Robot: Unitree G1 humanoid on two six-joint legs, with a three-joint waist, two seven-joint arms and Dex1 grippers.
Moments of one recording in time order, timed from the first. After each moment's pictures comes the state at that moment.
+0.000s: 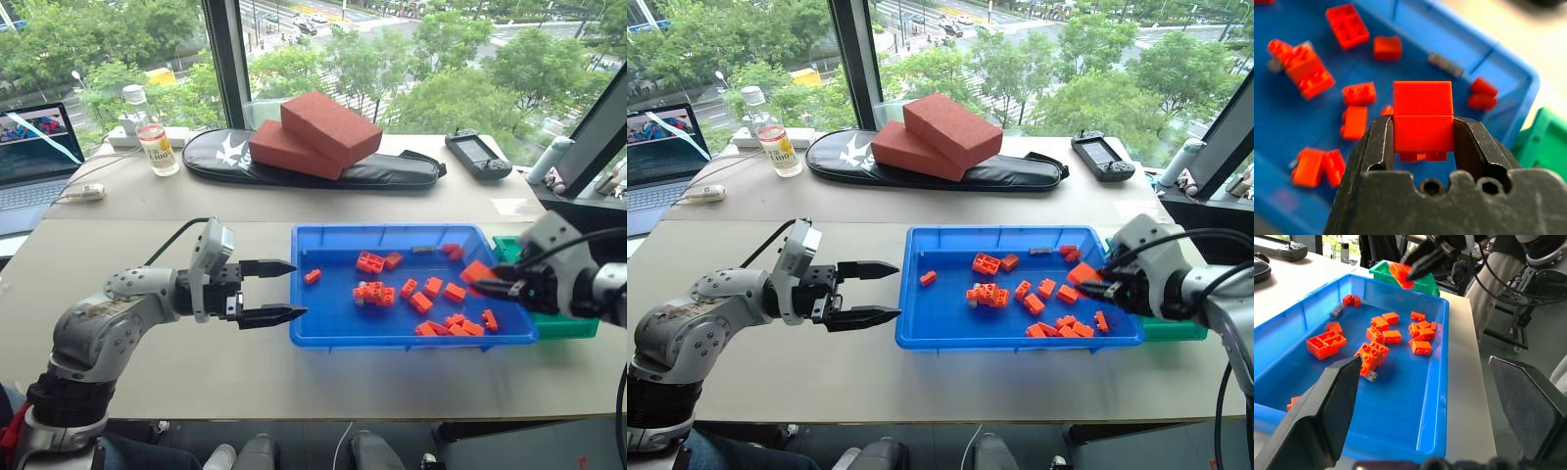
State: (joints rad) left arm -0.40 0.73 0.05 -0.36 -0.79 0.73 -1.06; right arm -0.21 -1.06 -0.21 -0.44 0.42 1.08 0.81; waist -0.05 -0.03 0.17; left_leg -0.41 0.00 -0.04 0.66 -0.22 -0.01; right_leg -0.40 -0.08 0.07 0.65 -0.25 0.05
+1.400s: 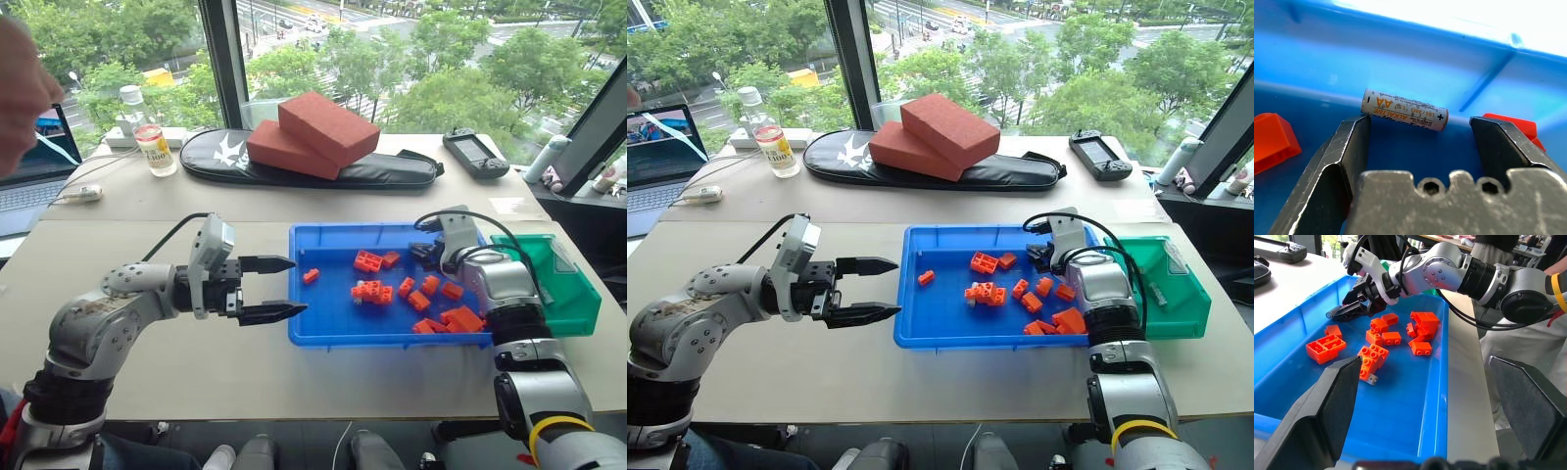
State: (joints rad) left arm -0.41 0.74 0.06 -0.37 -0.79 0.74 -1.05; right arm -0.81 -0.42 -0.05 0.53 0.10 0.69 0.26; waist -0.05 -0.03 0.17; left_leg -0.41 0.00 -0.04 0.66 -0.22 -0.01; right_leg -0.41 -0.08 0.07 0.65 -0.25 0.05
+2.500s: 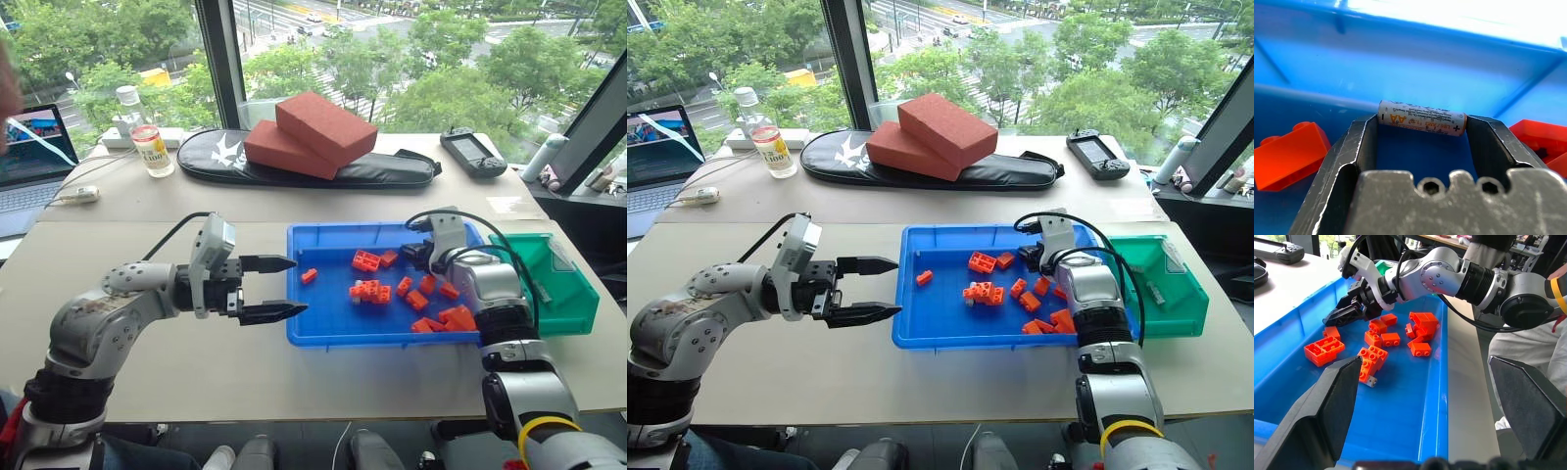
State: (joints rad) left arm -0.42 0.74 0.05 -0.38 -0.79 0.74 -1.05; right arm -0.69 -0.46 -0.07 0.23 0.14 0.85 0.34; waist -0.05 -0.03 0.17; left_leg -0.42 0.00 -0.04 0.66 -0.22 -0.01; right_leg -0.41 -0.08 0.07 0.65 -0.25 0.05
